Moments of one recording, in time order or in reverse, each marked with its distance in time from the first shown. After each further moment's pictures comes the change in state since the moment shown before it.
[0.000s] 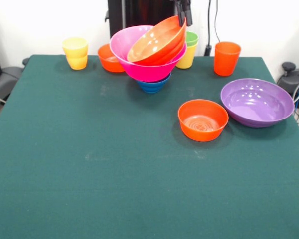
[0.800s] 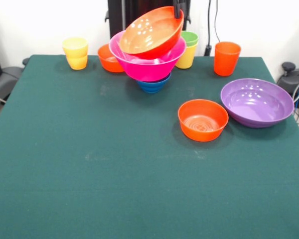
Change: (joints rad) arm 0.089 0.012 -0.038 -0.004 -0.156 0.052 0.000
